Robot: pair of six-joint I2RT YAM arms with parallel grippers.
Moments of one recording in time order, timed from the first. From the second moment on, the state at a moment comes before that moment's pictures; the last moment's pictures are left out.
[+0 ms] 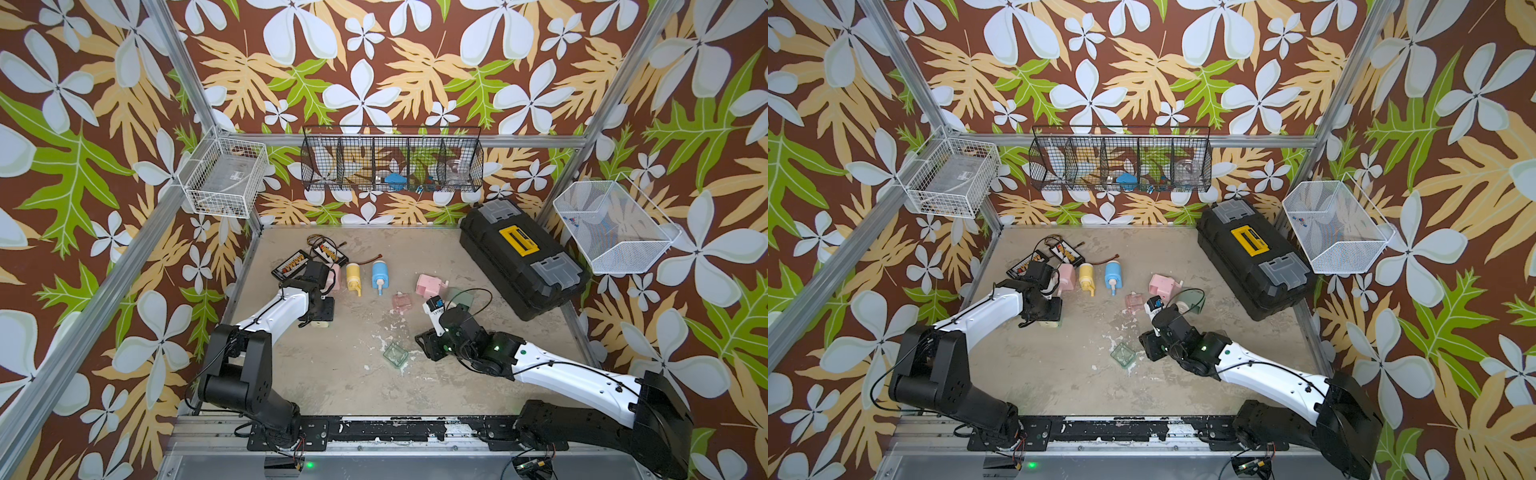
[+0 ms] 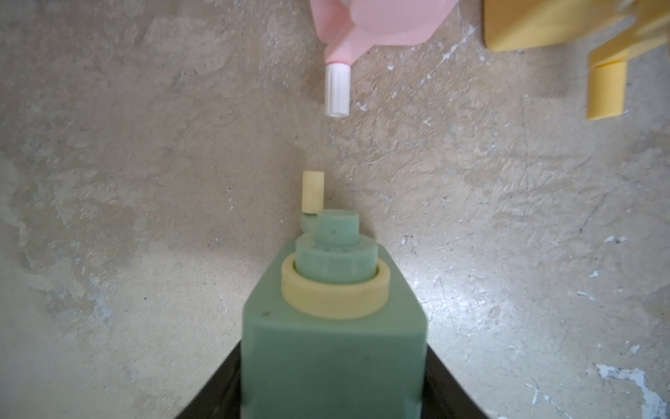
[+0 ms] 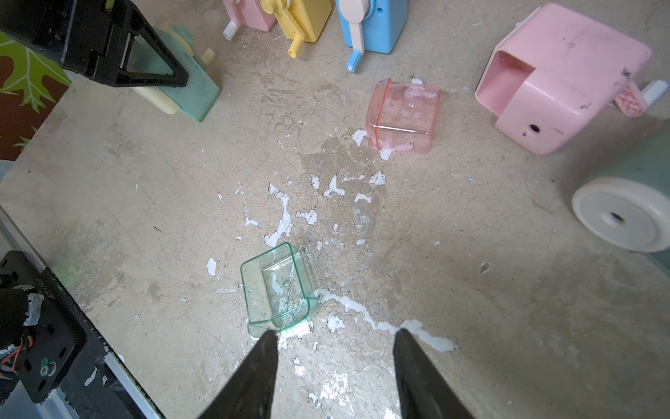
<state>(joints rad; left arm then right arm) -0.19 1.55 0.98 -0.69 -0.11 -0.20 0.88 1.17 0.70 -0.30 0.07 0.43</state>
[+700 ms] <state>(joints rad) -0.38 1.11 0.82 -0.73 -0.13 -0.97 0.87 1.15 0.68 -0.29 0.09 0.45</state>
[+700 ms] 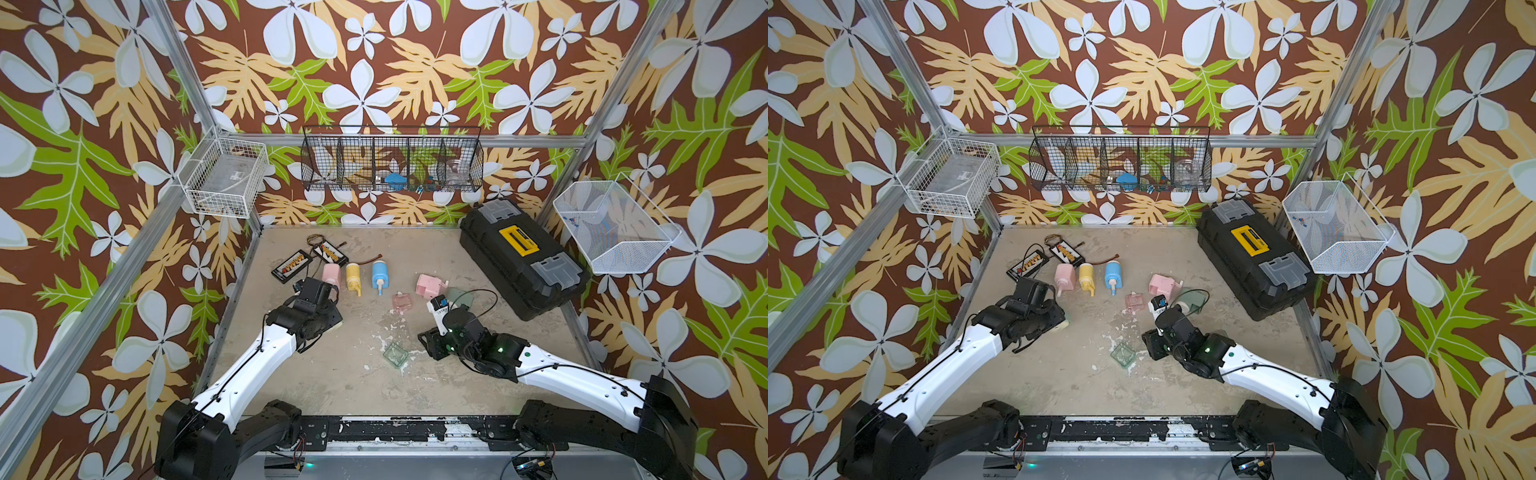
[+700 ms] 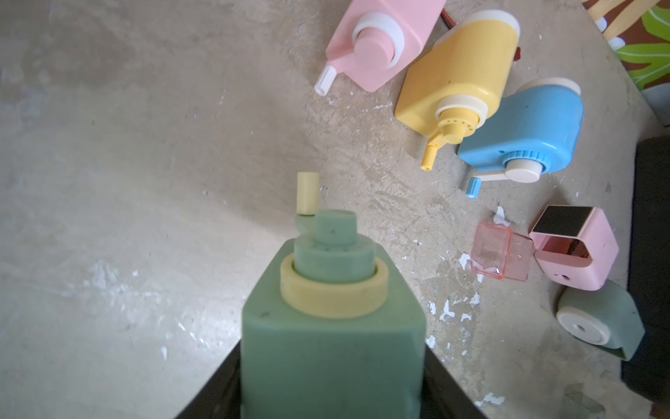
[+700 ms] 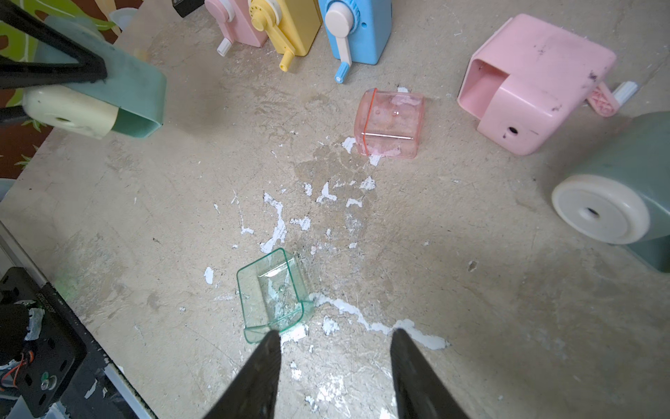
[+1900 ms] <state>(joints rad) -0.61 1.32 0.81 -0.88 -0.10 -1.48 0.87 1.14 0.69 -0.30 0.10 0.48</state>
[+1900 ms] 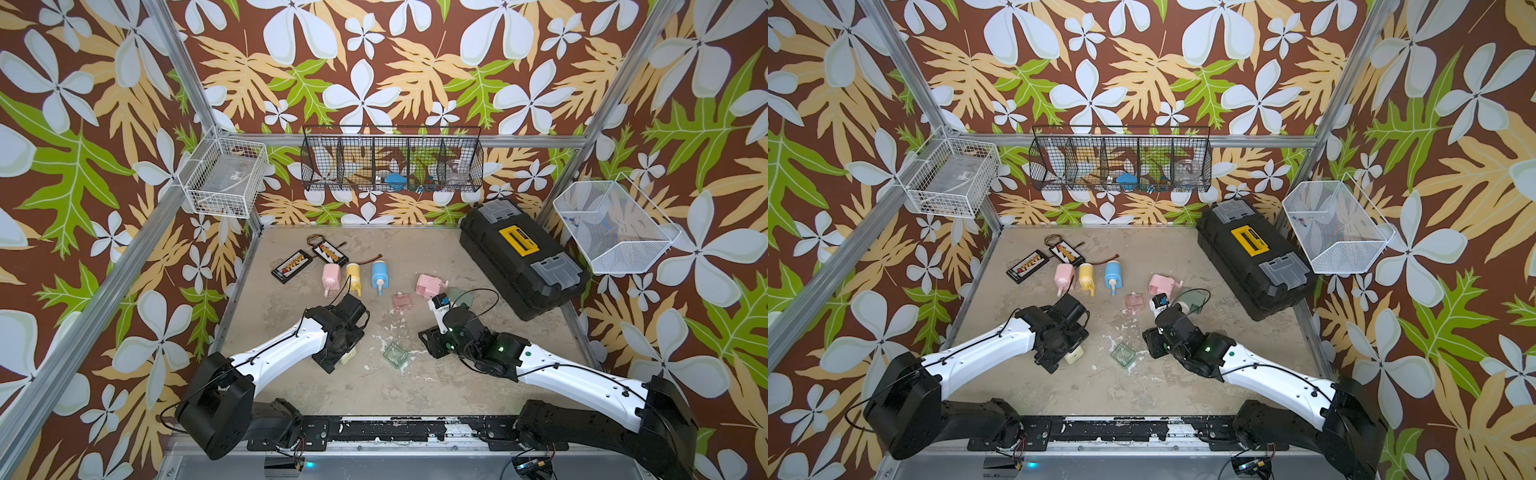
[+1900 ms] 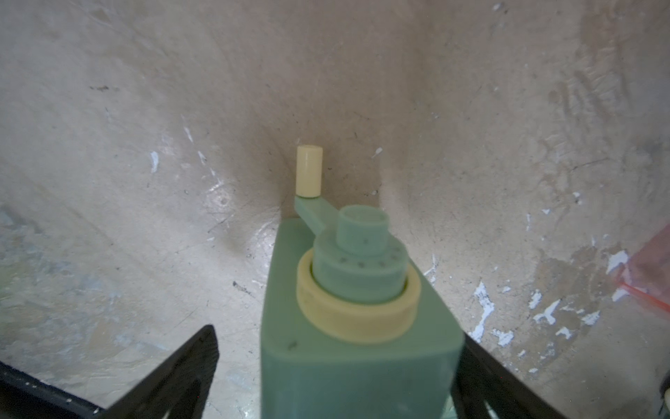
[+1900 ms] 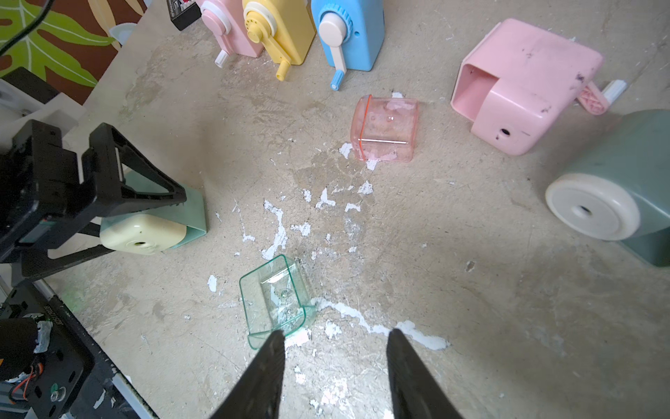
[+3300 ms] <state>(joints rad) -0.61 0.76 1.06 -0.81 -0.43 0.42 1.05 1.37 0.90 -0.21 0.01 0.26</state>
